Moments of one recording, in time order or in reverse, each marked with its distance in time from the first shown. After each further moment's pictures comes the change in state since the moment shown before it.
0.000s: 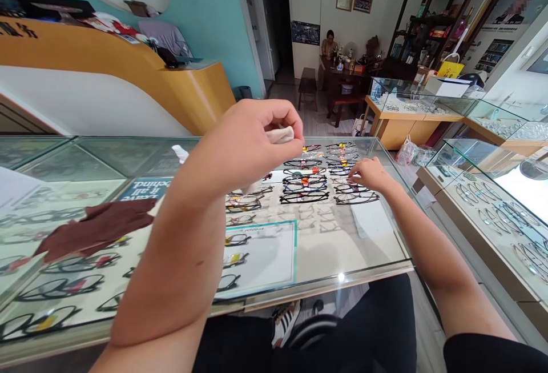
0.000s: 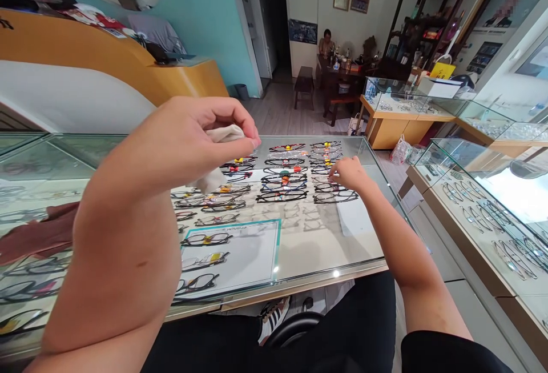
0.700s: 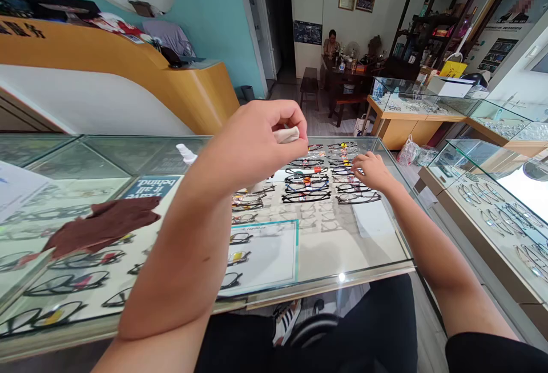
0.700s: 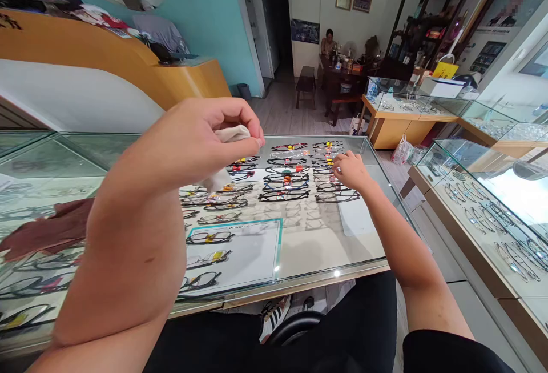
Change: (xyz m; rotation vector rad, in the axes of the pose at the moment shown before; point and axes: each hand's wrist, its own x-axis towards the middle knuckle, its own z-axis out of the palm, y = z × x) left_hand 0.001 -0.013 0.003 -0.070 -0.009 0.079; right_hand 0.000 0.002 0.004 -0.015 0.114 -0.015
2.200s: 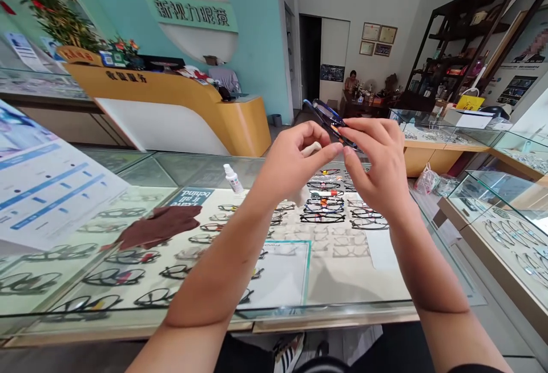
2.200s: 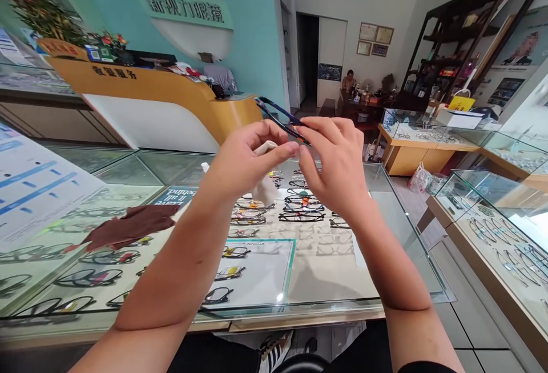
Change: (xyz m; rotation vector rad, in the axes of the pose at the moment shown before) left_hand 0.011 -0.008 0.016 -0.302 0.206 0.113; right_hand -0.025 -0.113 -0.112 0.240 0.962 -0.409
